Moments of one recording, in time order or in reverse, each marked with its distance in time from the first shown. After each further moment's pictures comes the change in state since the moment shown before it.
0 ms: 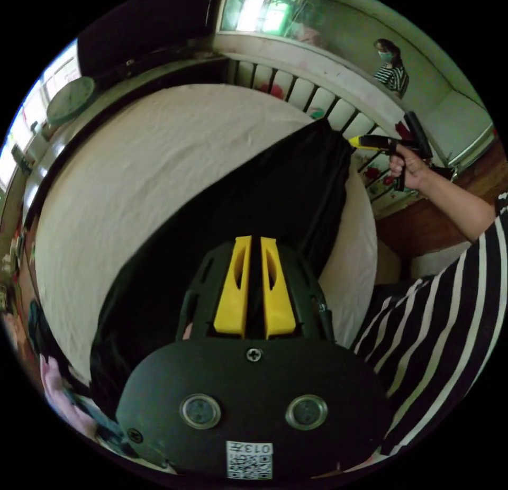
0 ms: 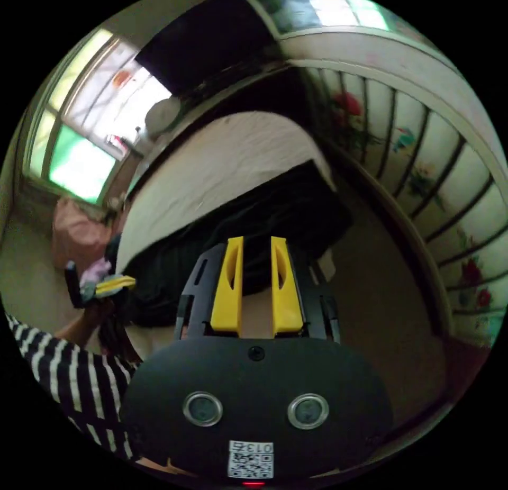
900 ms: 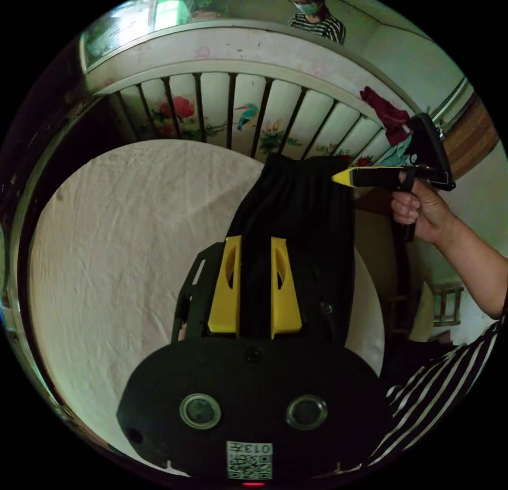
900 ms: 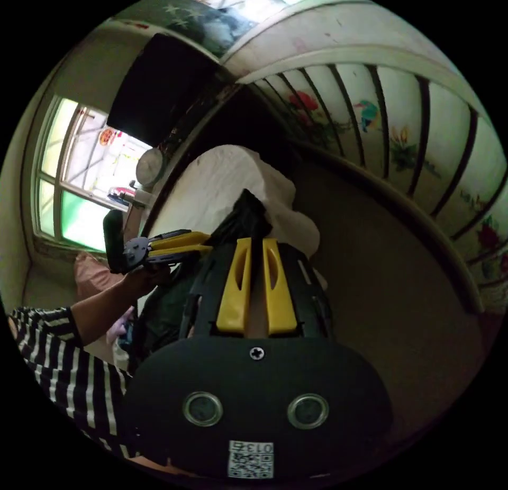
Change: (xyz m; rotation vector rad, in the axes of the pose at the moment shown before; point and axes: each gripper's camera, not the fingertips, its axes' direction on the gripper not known) left arm 0.034 -0.225 0.107 -0.057 0.116 0.352; right arm 0.067 -0.005 -0.042 0.089 -0.084 0.066
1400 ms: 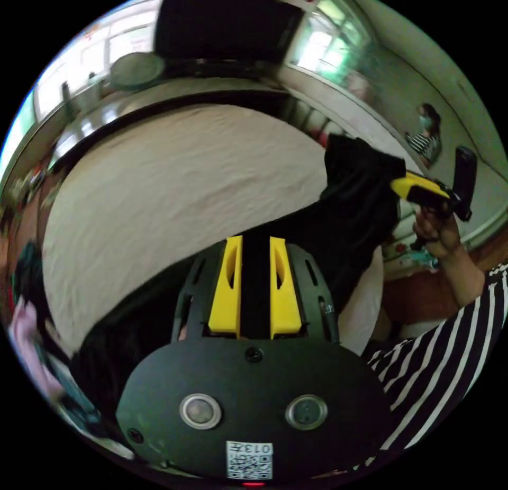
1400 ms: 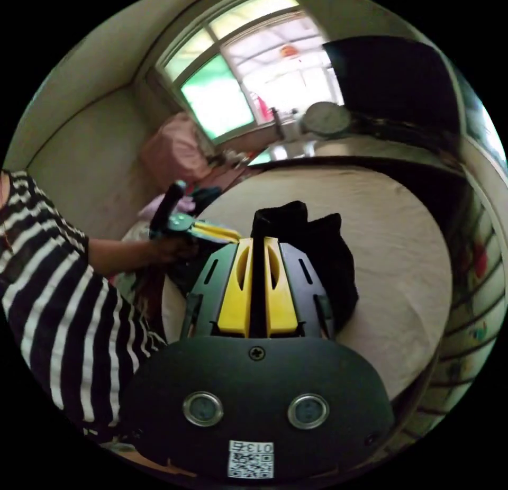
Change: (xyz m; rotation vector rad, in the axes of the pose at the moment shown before) left arm -0.081 0.362 -0.171 0.227 -0.190 -0.740; right arm -0.404 0.076 0.101 -0.249 -0.295 -0.950
